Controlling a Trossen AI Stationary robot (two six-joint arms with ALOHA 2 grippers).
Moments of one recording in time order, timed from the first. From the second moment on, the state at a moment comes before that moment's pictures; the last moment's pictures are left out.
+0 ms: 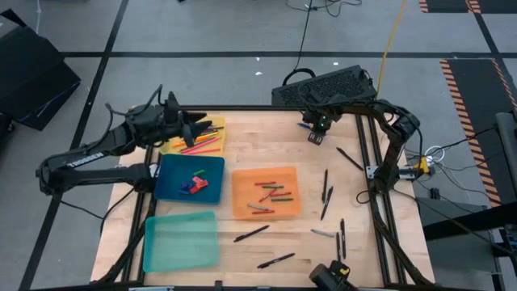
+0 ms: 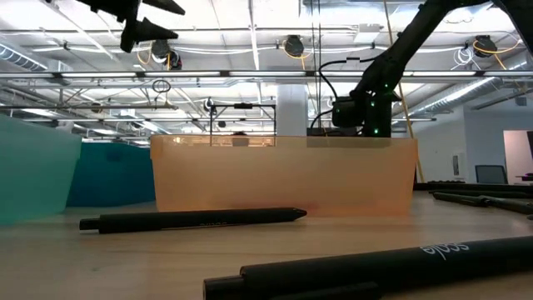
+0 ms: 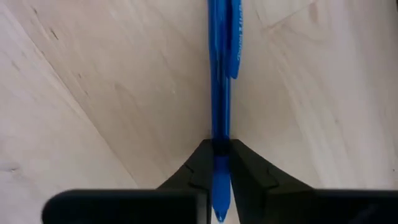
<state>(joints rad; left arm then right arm) 0.41 0.73 0.78 -0.20 0.00 -0.43 -0.80 1.84 1.07 -0.68 0.01 -0.33</state>
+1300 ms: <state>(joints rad) 0.29 1.03 0.78 0.42 0.32 -0.28 -0.11 1.44 1.07 0.29 -0.03 0.32</state>
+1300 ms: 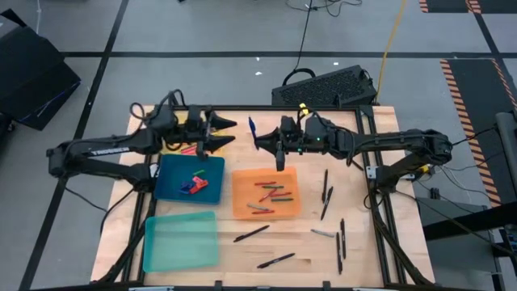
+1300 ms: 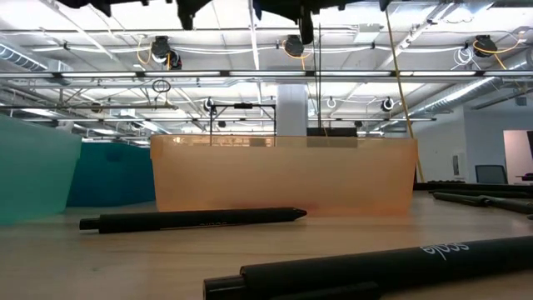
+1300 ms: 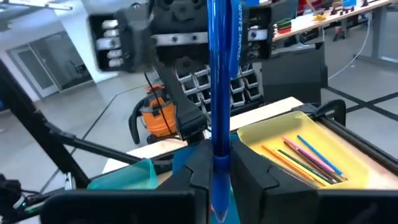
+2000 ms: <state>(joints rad) 0.24 1.33 0.78 0.83 0.31 -0.45 -0.10 1.44 1.07 0.31 -0.03 0.30</state>
